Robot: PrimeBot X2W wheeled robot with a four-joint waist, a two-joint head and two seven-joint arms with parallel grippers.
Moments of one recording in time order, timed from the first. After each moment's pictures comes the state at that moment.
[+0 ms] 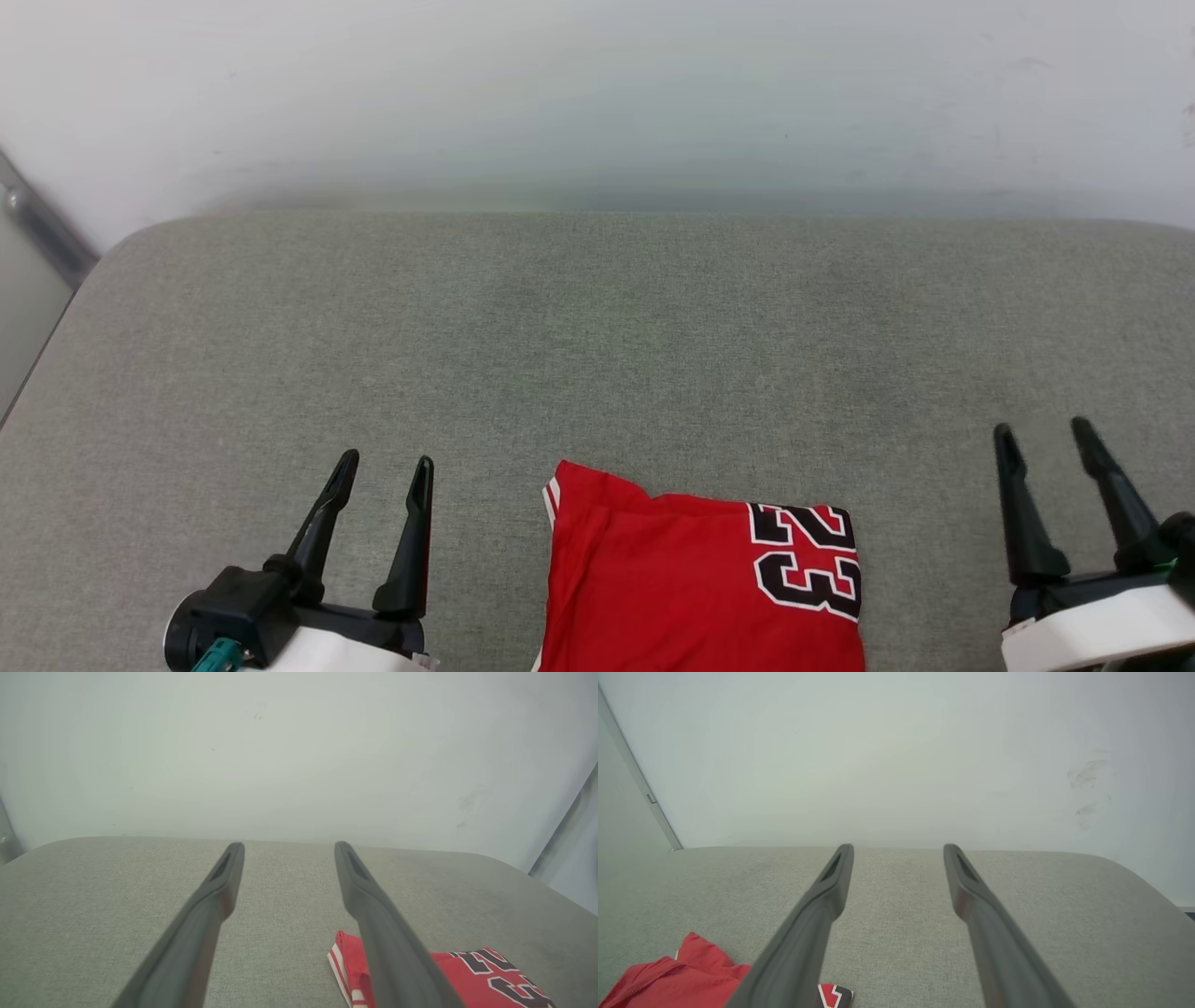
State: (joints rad) left arm 0.08 0.13 -0.10 -0.06 -0.29 -0.13 -0.26; right arm 0.08 -0.16 -0.06 -0.12 0.26 0.13 -0.11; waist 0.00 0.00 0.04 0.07
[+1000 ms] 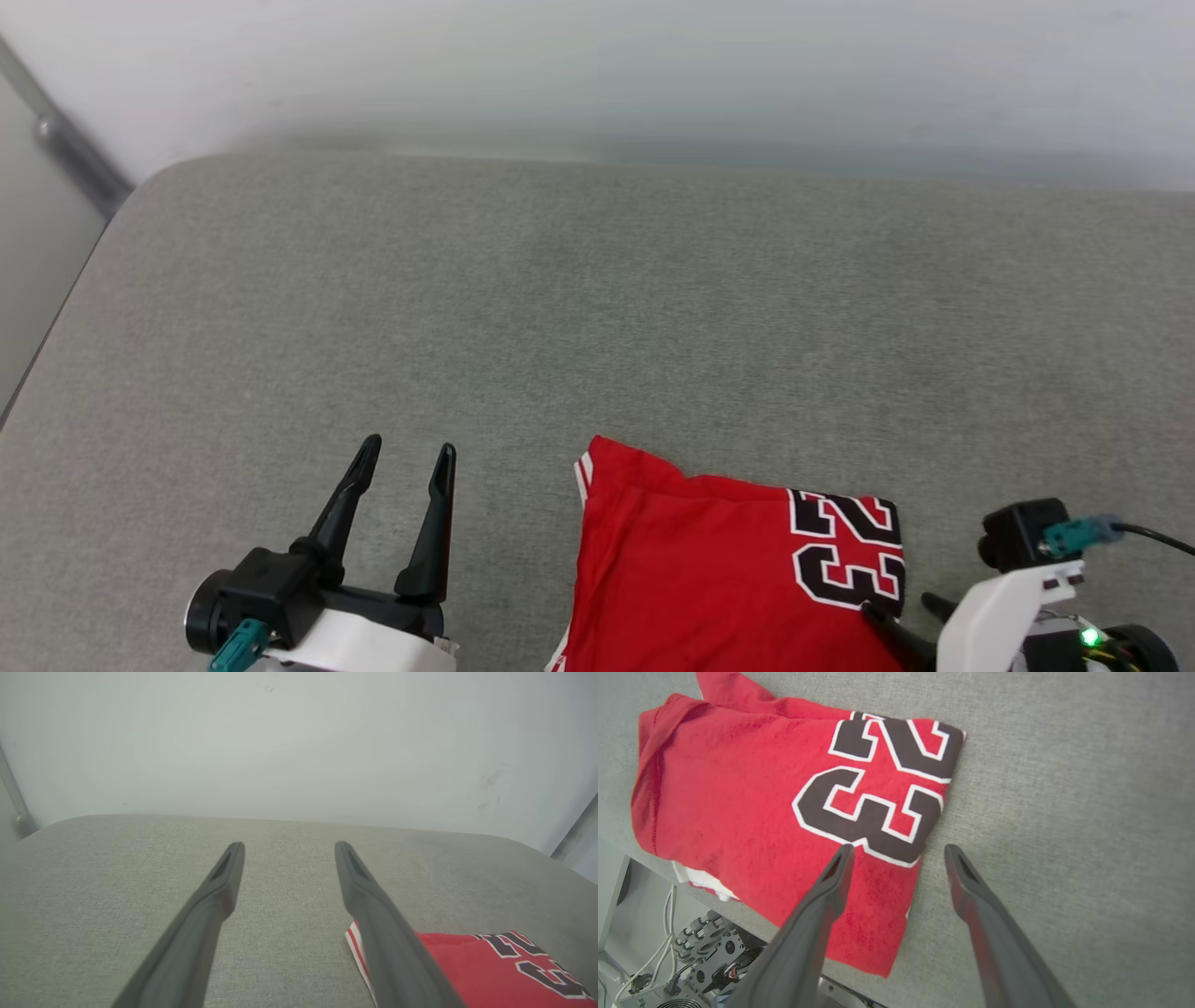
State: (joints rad) left arm 0.05 0.12 -0.13 -0.03 -0.25 -0.13 -0.26; right arm 0.11 -0.15 0.04 -0.19 0.39 0.13 0.80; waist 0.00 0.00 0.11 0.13
